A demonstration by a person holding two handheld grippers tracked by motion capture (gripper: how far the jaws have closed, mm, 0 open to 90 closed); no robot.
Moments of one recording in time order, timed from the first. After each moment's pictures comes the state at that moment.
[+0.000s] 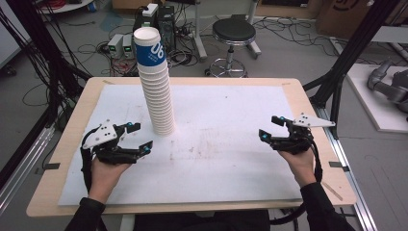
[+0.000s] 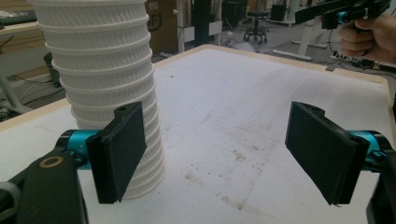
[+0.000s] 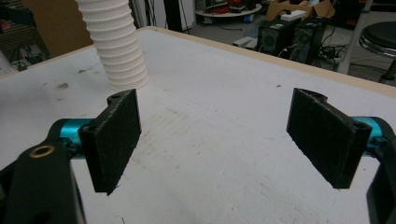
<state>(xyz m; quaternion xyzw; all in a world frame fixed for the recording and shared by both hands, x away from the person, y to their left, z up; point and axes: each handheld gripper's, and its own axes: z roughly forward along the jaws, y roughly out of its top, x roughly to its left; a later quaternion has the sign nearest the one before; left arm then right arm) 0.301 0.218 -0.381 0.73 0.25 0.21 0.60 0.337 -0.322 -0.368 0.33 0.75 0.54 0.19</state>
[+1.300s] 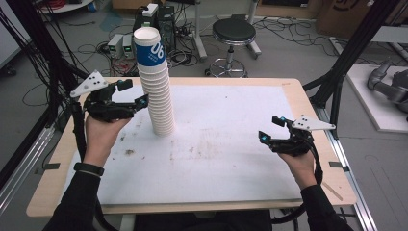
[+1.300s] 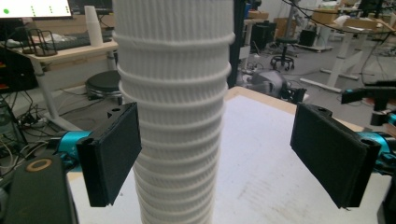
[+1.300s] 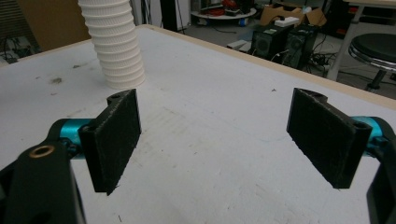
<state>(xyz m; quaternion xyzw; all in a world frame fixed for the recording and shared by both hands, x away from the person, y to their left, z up) 0.352 0.214 -0.277 0.69 0.30 0.24 0.61 0.328 -0.317 -0.365 0.32 0.75 0.53 0.22</state>
